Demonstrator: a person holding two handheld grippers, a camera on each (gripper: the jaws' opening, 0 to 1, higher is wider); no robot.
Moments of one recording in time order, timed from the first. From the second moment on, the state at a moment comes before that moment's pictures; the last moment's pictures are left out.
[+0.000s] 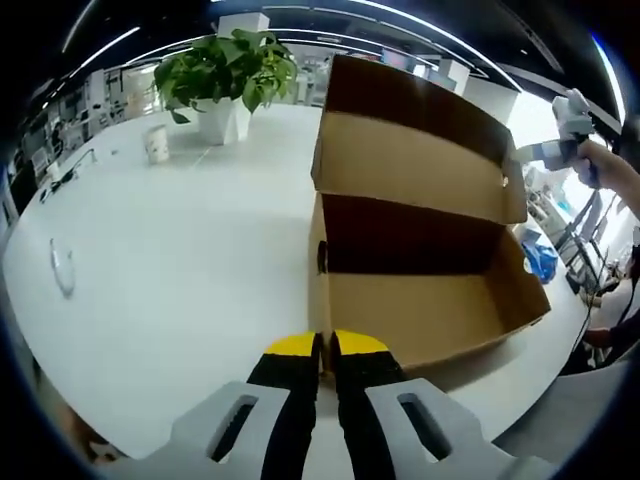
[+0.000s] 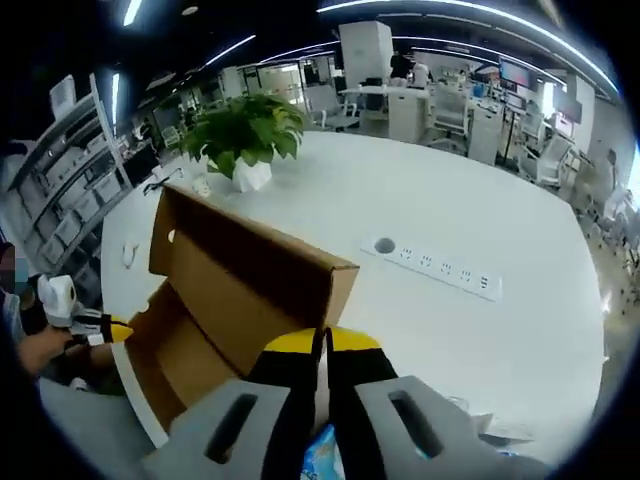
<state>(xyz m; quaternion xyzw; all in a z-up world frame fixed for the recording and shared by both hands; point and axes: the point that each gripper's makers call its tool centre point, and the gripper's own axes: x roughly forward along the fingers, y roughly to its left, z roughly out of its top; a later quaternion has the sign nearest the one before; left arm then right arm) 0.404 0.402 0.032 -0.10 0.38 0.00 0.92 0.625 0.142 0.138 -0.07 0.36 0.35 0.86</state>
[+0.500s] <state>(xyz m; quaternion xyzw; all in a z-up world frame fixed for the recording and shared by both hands) 0.403 0.400 0.033 -0.12 0.37 -0.01 0.92 0.570 0.138 0.159 -0.09 0.24 0.35 0.90</state>
